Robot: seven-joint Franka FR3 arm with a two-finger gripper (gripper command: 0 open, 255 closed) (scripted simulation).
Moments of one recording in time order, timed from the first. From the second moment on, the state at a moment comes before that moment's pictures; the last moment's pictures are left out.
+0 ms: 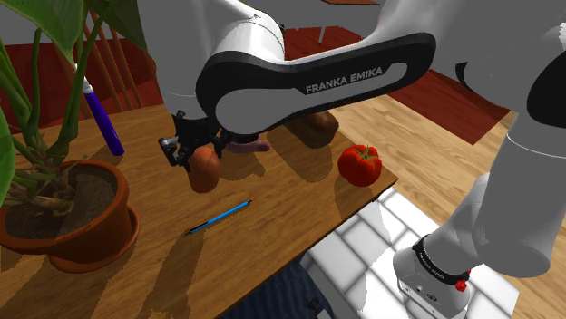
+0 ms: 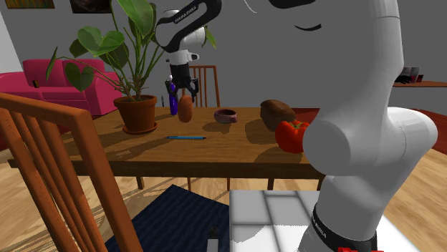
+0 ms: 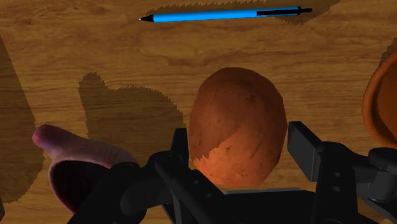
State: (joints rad) arm 0.34 0.36 0.53 -1.59 -0.33 1.92 0.94
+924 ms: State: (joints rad) arm 0.23 0.28 0.50 -1.58 -0.27 1.86 0.78
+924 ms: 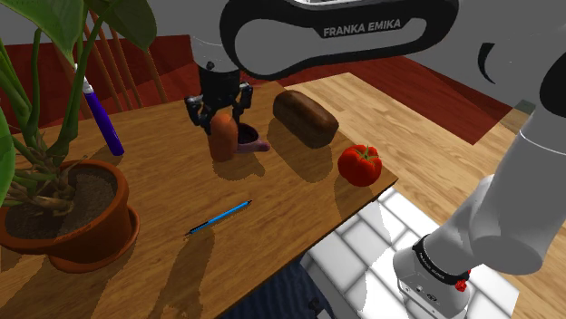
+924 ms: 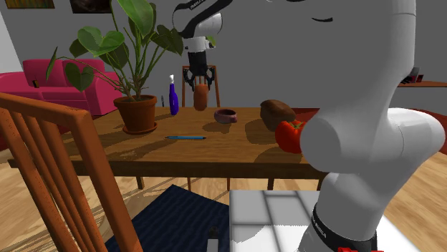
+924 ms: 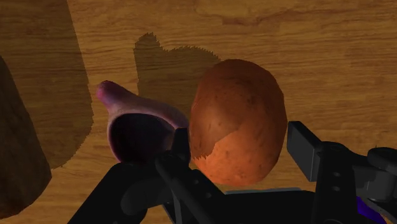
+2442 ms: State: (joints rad) arm 0.07 0.28 0.42 -1.71 -0.25 2.03 0.56
